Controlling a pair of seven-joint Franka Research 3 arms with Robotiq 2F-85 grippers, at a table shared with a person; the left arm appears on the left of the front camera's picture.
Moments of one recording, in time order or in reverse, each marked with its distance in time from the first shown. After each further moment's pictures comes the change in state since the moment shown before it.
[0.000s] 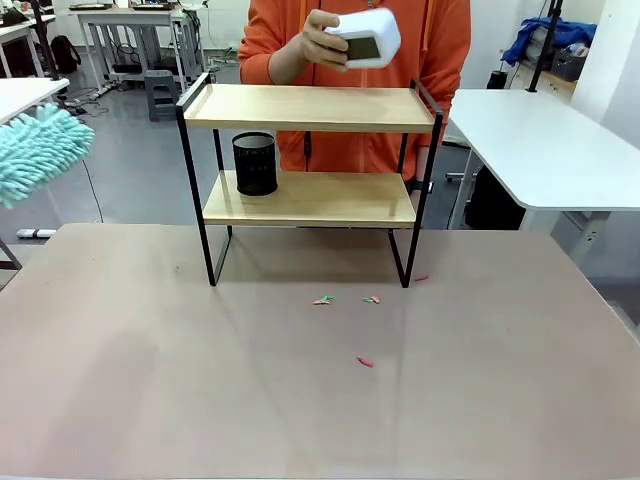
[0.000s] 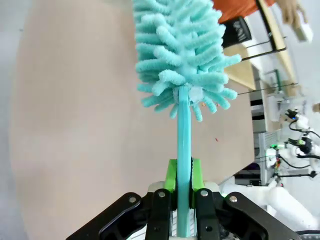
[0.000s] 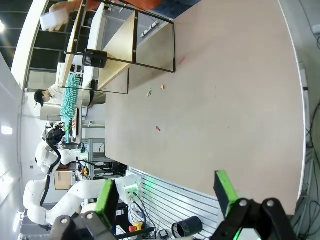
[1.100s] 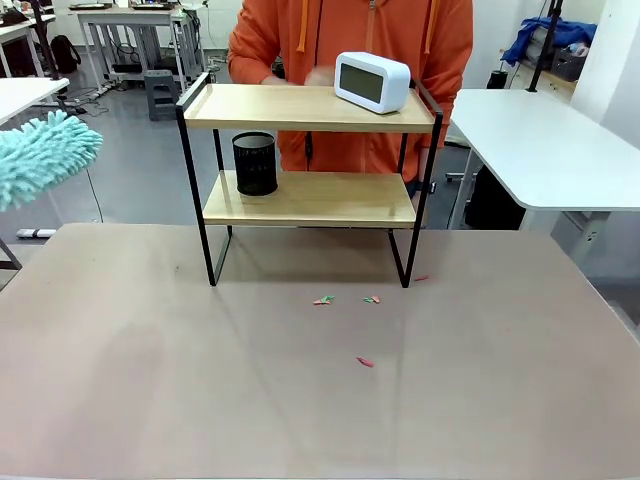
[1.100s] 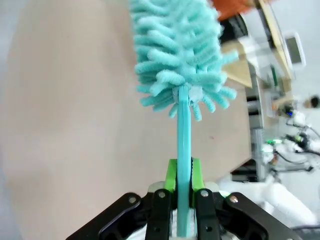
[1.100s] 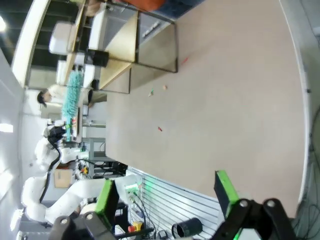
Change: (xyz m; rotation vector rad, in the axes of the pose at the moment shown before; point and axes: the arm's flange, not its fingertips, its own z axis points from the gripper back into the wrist) left arm 0.003 -0.009 -0.001 -0.059 0.011 -0.032; right arm 0.004 0.011 0.001 0.019 -0.003 0.037
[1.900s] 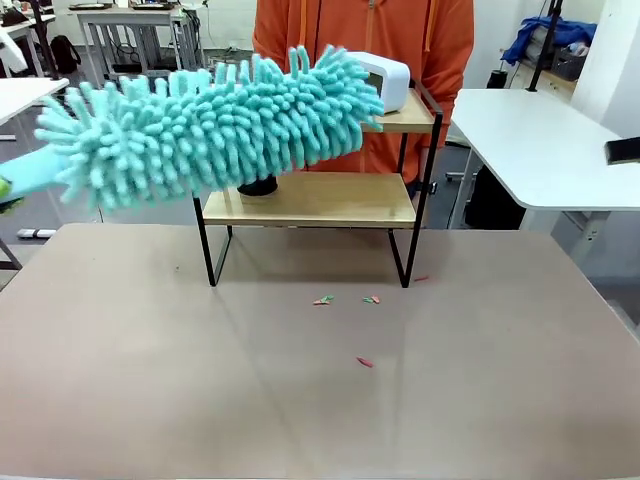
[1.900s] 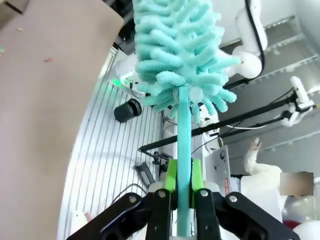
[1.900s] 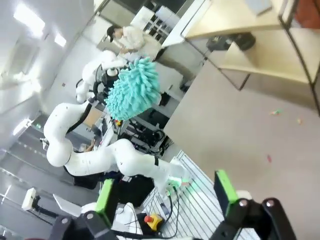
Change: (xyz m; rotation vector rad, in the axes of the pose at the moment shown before) left arm -0.030 -0.182 -0.098 -0.586 0.732 -0.503; right arm -0.034 0.225 -0.123 0.343 0.090 0.416
